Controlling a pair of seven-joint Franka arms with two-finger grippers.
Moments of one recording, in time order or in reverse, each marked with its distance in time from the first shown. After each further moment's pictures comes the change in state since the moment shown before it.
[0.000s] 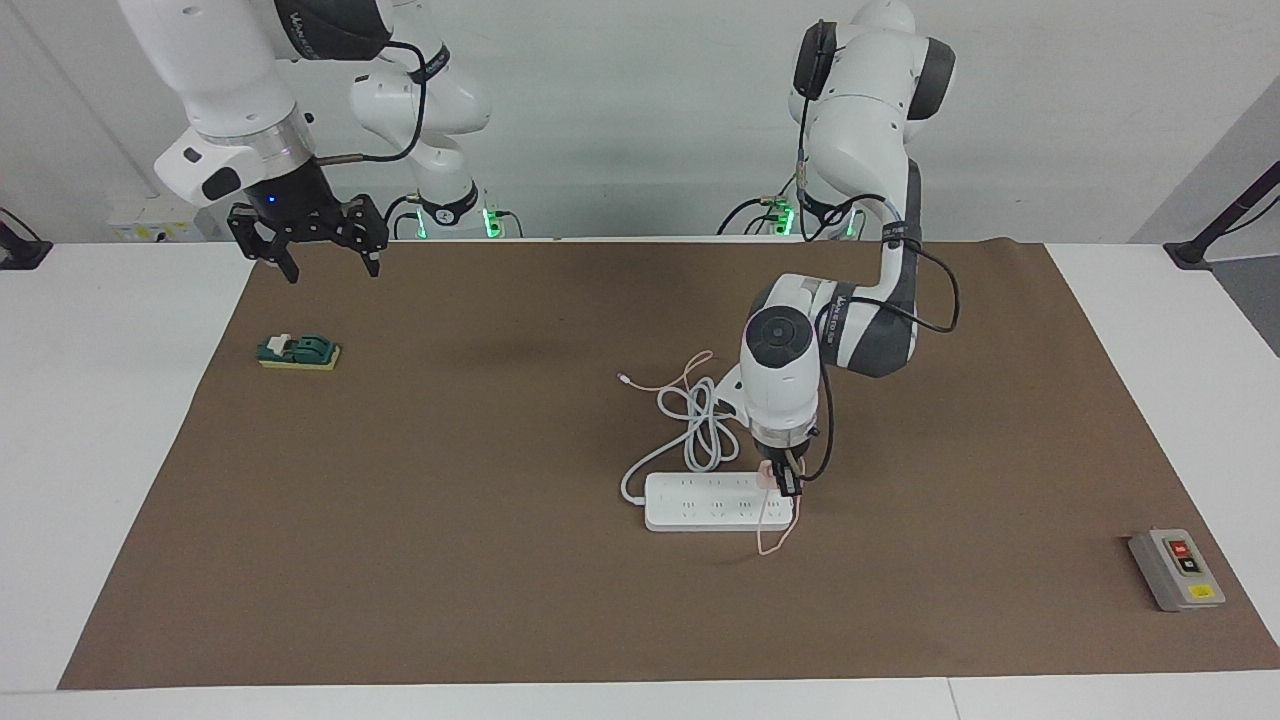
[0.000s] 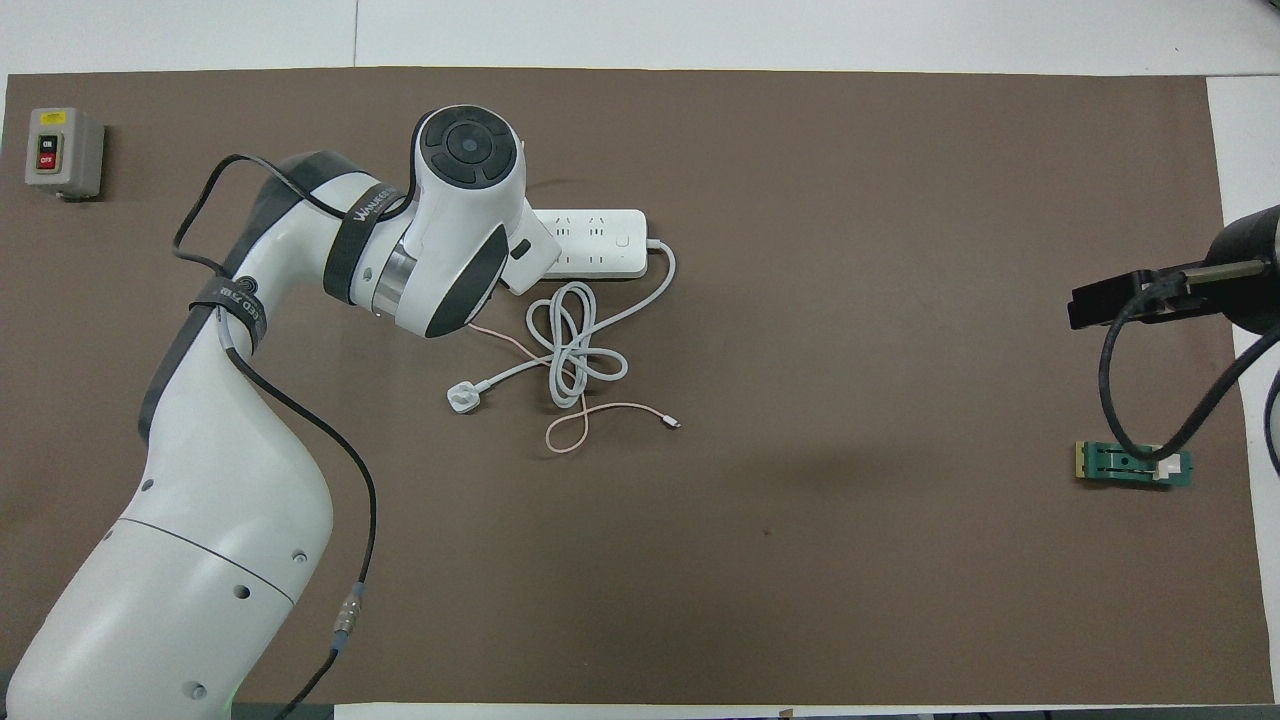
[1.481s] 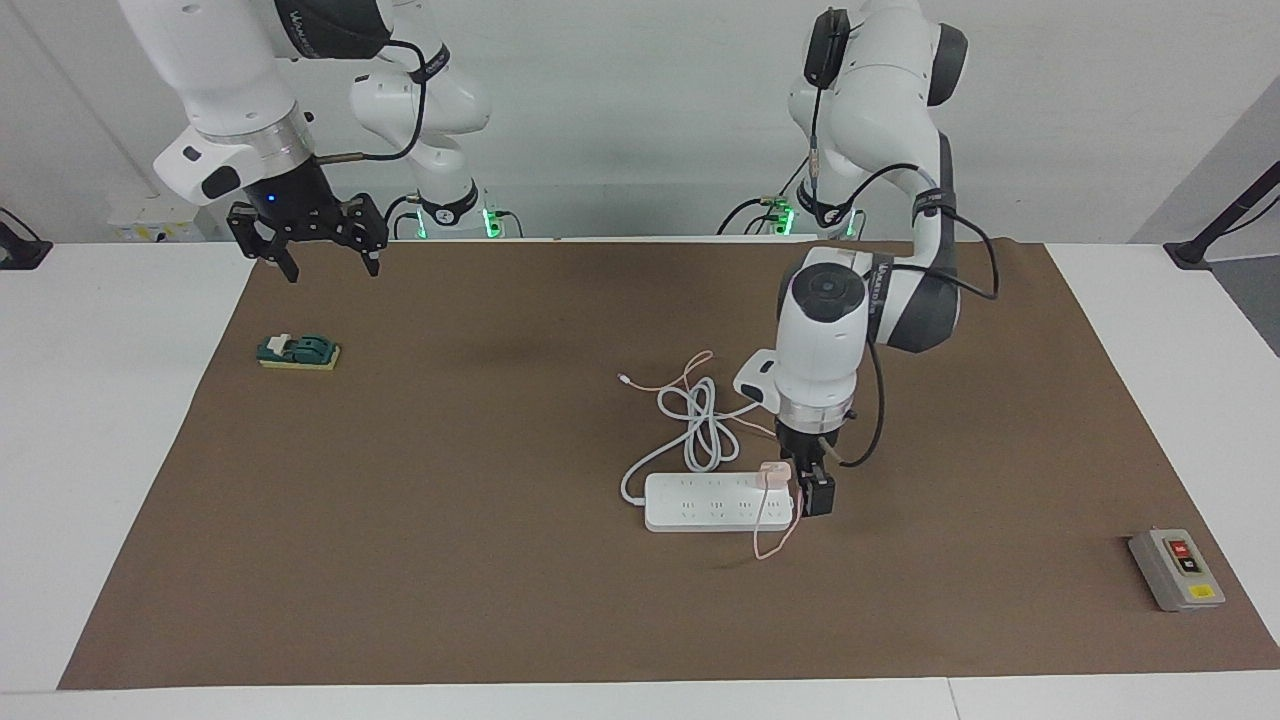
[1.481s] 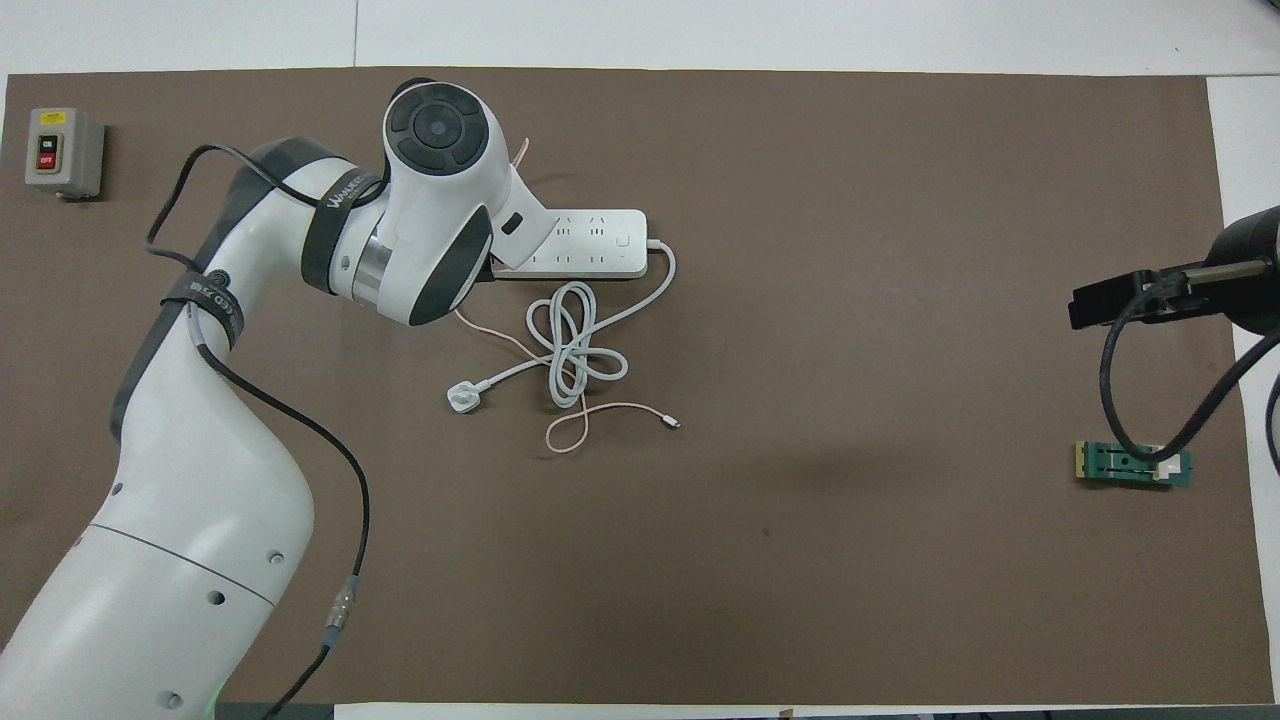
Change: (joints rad) left arm 0.056 -0.092 0.005 0.039 -0.086 0.076 -0.020; right arm 0.000 -0.001 0.000 0.000 0.000 0.000 0.000
